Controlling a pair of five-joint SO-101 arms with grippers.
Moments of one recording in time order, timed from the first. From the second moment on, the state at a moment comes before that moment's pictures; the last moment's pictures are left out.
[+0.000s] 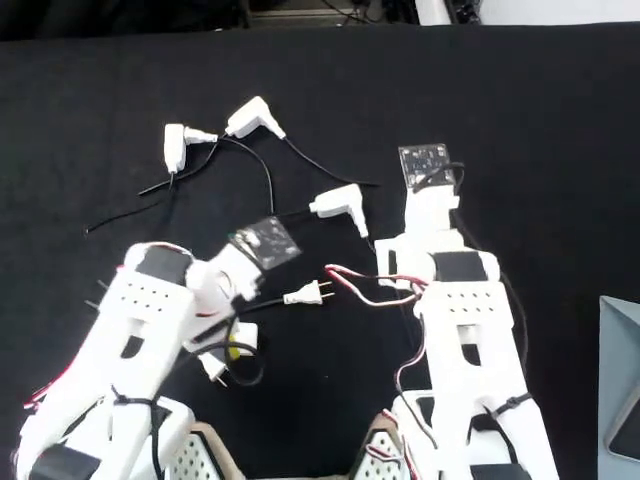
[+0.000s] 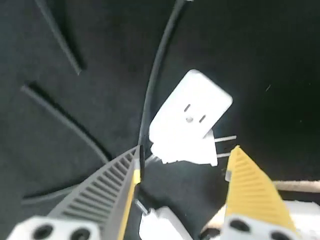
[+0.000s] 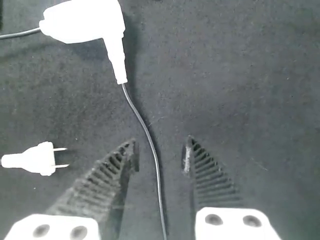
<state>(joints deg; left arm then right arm) 12.3 -34.8 51.3 75.5 -40.9 -2.2 -37.8 55.5 54.5 4.0</state>
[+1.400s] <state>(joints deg) 8.1 -17.0 46.9 58.6 -41.0 -2.2 -37.8 60.9 47.1 3.5</state>
